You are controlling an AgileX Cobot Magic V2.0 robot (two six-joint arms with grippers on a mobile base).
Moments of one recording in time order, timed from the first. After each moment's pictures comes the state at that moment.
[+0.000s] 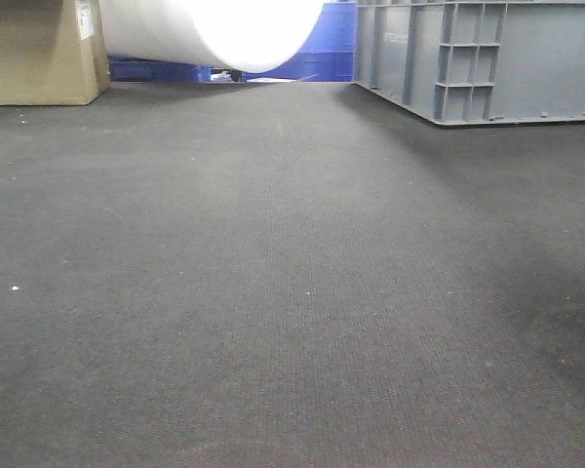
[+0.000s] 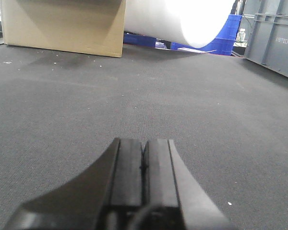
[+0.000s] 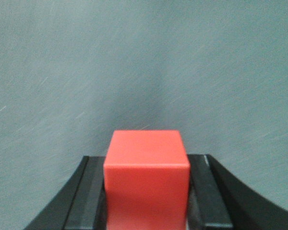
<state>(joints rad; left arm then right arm) -0.01 -0.02 0.03 -0.06 0.01 -0.02 0.25 0.92 -0.77 0.01 0.75 0.23</state>
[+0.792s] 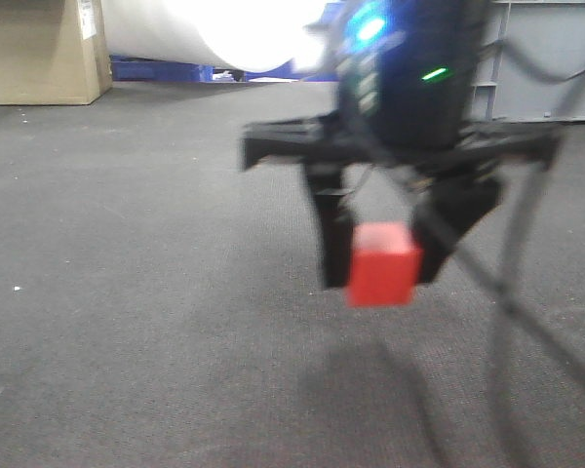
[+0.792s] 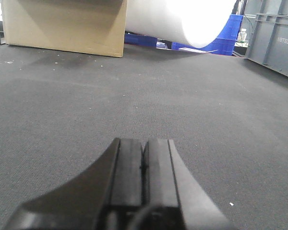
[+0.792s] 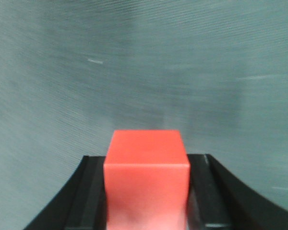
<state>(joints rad) -0.01 -0.02 0.03 -0.06 0.01 -0.02 0.73 1.72 -1.28 -0.01 1.00 0.71</state>
